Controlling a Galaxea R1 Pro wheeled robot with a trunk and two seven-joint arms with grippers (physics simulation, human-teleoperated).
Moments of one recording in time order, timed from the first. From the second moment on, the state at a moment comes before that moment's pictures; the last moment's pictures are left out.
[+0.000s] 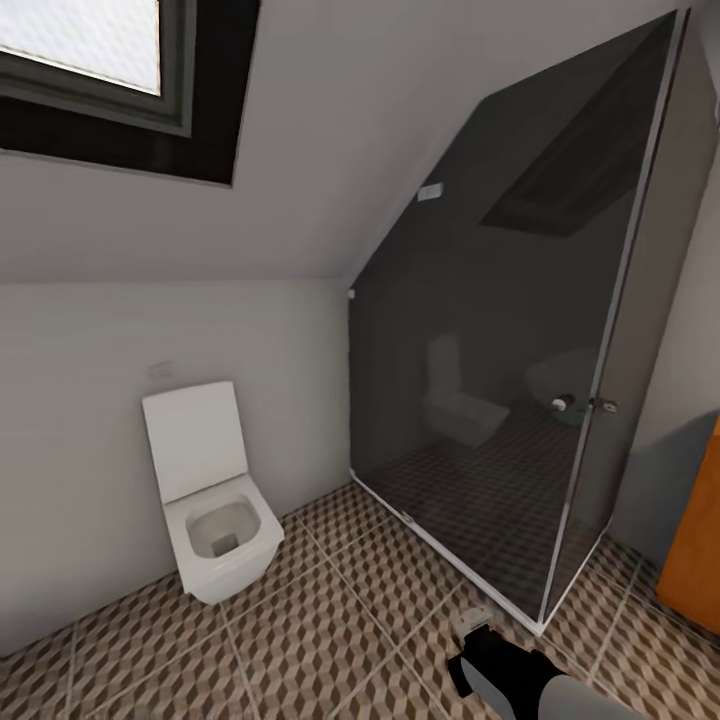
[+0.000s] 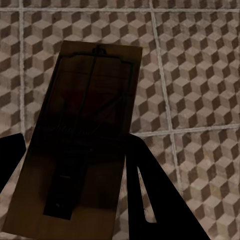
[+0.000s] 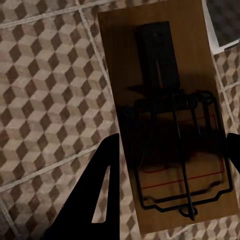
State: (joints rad) left arm -0.36 0.17 0.48 -0.08 0.09 -0.11 -0.04; right arm -0.61 -0.03 0.98 -0.33 -0.67 0.48 -0.22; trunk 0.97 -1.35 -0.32
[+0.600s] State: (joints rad) left arm -0.36 0.17 0.47 -0.09 0.09 -0.11 -0.04; right arm -0.62 -0.03 0.98 -0.33 -0.67 0.49 -0.22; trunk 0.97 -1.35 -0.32
